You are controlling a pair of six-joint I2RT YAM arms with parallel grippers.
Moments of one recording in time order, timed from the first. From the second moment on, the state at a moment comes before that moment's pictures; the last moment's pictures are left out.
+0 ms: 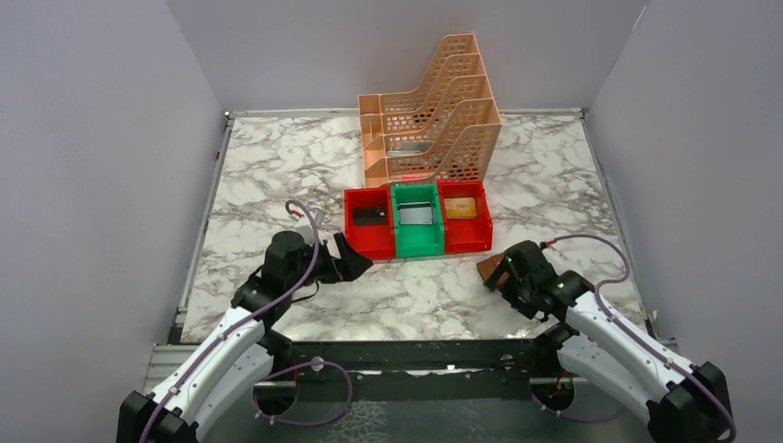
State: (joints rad) left arm -0.46 0.65 0.36 -0.16 0.31 -0.67; right arm 0.52 0.81 0.41 -0.69 0.18 1.11
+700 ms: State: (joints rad) left arm -0.46 0.72 0.39 -0.14 0.32 -0.65; right arm 0.52 0.94 0.42 -0.64 0.51 1.29
